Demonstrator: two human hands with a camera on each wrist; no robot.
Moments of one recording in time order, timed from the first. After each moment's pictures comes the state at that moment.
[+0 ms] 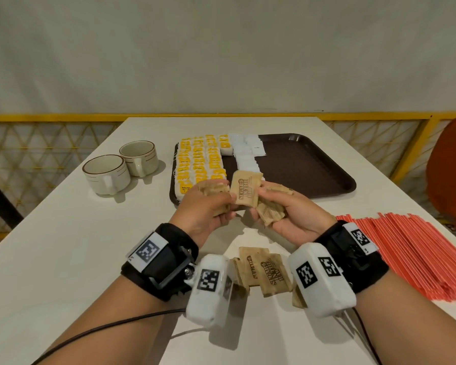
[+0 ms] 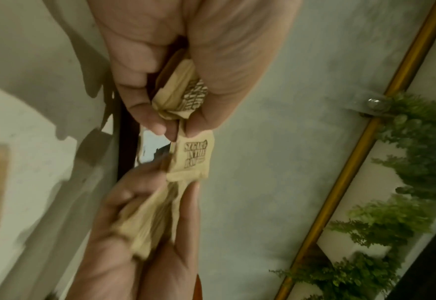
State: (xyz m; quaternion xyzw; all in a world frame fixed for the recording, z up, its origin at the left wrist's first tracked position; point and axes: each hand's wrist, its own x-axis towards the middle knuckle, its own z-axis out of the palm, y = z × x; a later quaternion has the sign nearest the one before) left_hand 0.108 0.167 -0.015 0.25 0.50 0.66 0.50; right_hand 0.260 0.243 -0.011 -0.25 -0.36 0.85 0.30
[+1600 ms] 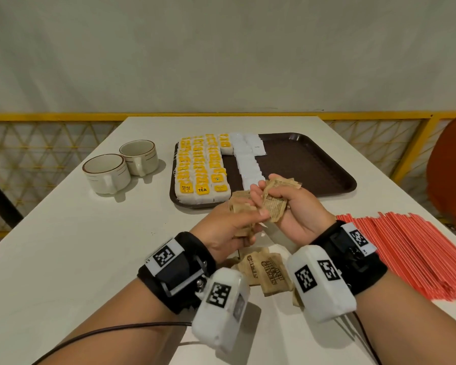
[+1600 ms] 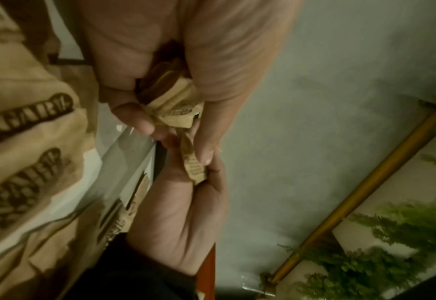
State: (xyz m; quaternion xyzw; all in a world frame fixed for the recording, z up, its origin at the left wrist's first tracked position) left_hand 0.139 0.166 -0.029 0.30 0.48 0.55 0.61; right_hand 0.255 0.243 -0.010 -0.25 -0.26 0.85 0.39
